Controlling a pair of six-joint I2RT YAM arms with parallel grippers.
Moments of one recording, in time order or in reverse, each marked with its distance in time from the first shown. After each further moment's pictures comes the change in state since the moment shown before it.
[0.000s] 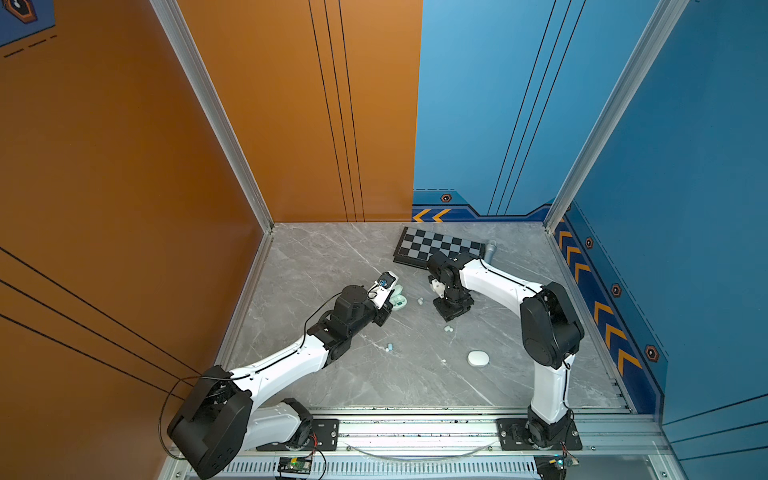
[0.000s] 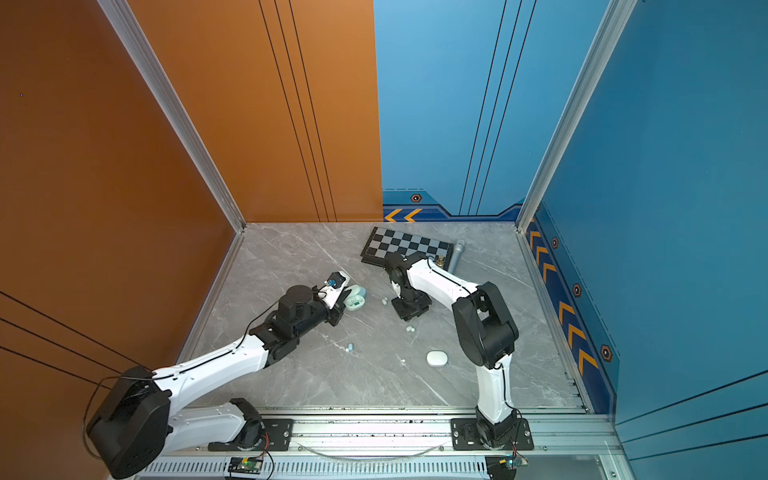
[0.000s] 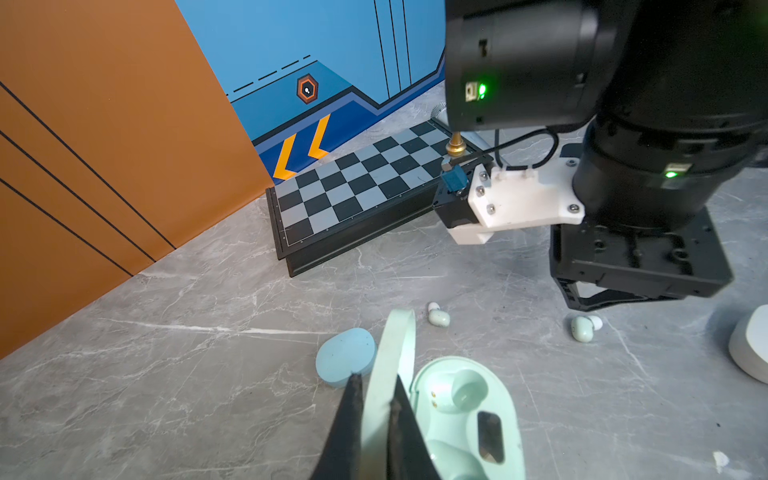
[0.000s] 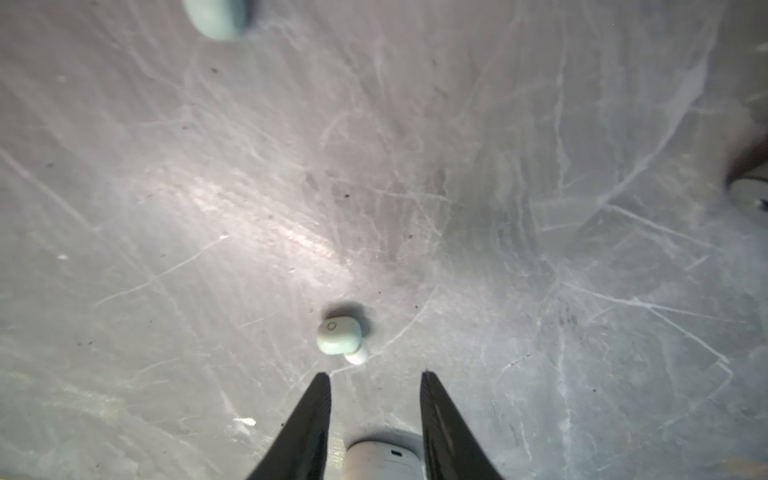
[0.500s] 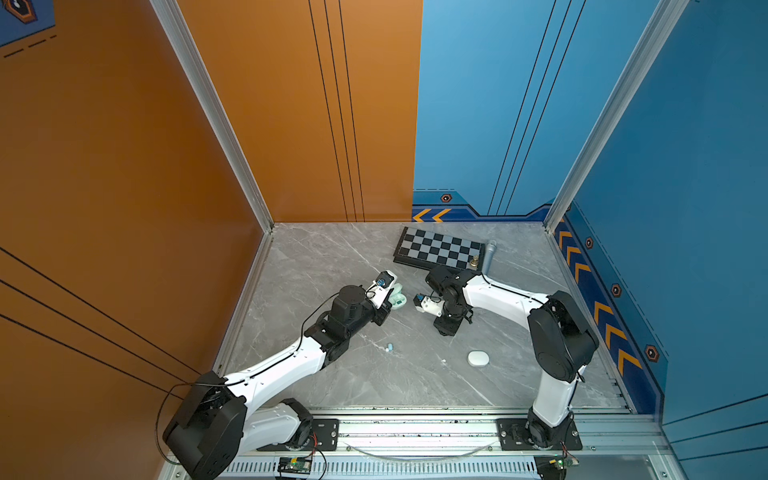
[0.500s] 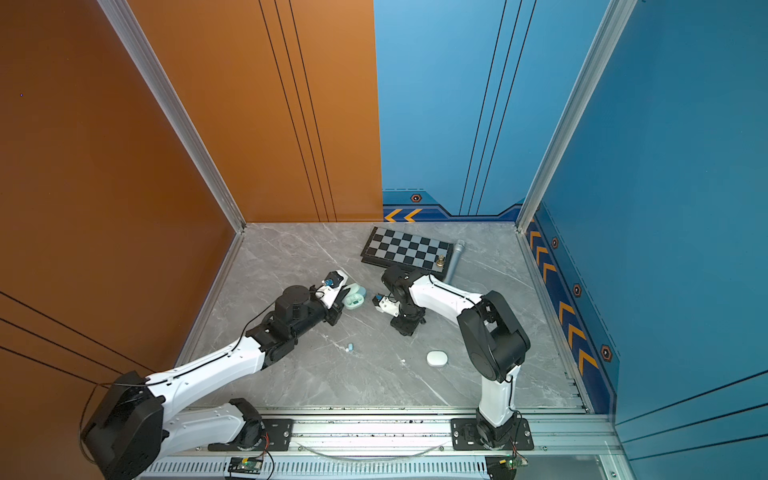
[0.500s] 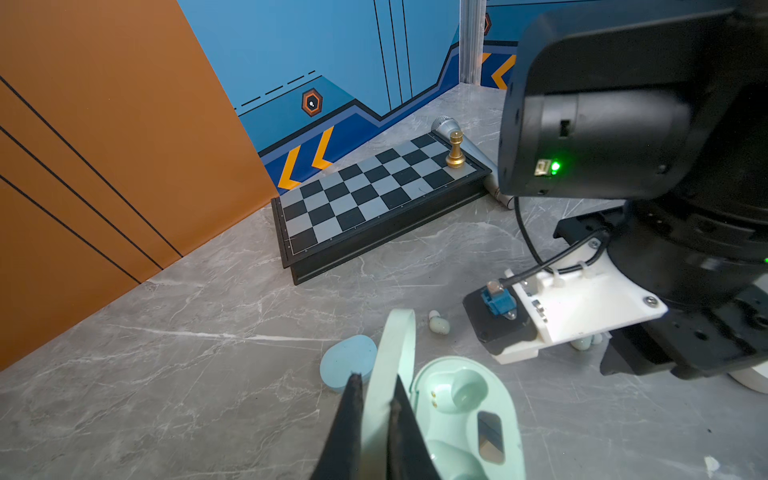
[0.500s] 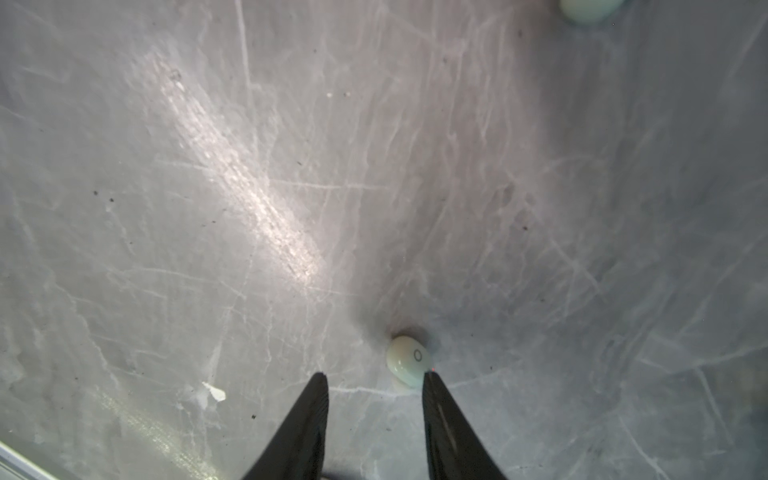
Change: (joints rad) left arm 0.000 -0.034 0.000 -0.008 0.000 -0.003; right arm 0.051 -0.088 -0.211 0.203 -0.050 -0.473
